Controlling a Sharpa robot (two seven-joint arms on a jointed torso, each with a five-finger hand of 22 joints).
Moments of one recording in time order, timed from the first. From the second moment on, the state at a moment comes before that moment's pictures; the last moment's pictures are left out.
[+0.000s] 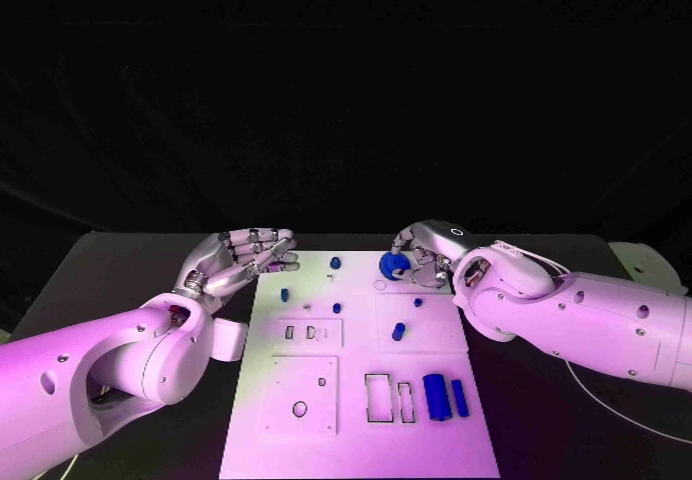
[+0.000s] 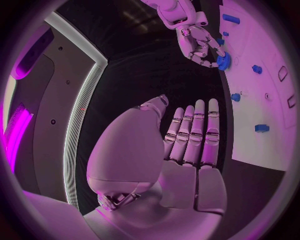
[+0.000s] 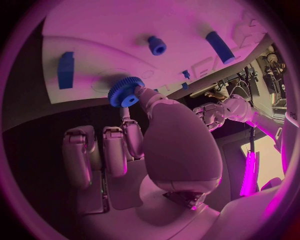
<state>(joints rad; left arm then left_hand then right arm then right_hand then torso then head) 1.21 -0.98 -0.02 1.75 -0.10 -0.45 0.51 1.48 -0.14 0.33 0.24 0.17 0.84 0.22 0.22 0.14 0.98 0.20 0.07 0.07 0.94 0.15 0.30 0.25 0.17 0.86 0.26 0.31 0.11 1.33 -0.77 -0.11 1.49 -1.53 -0.47 -0.26 1.38 -0.19 0.41 0.18 0.18 0.93 0.15 0.27 0.51 1.41 0.04 1.36 1.31 1.46 -0.03 1.51 1.31 0.01 1.47 0.09 1.57 1.31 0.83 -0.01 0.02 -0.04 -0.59</state>
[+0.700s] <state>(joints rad) 1.21 -0.97 -0.02 1.75 -0.10 -0.45 0.50 1.48 -0.14 0.33 0.24 0.17 0.84 0.22 0.22 0.14 0.98 0.20 0.07 0.07 0.94 0.15 0.30 0.25 0.17 0.86 0.26 0.31 0.11 1.33 -0.61 -0.11 1.50 -1.66 -0.54 -0.28 1.38 -0.19 0.42 0.18 0.19 0.93 0.15 0.27 0.51 1.41 0.04 1.36 1.31 1.46 -0.03 1.51 1.31 0.01 1.47 0.09 1.57 1.31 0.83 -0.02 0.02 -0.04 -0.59</state>
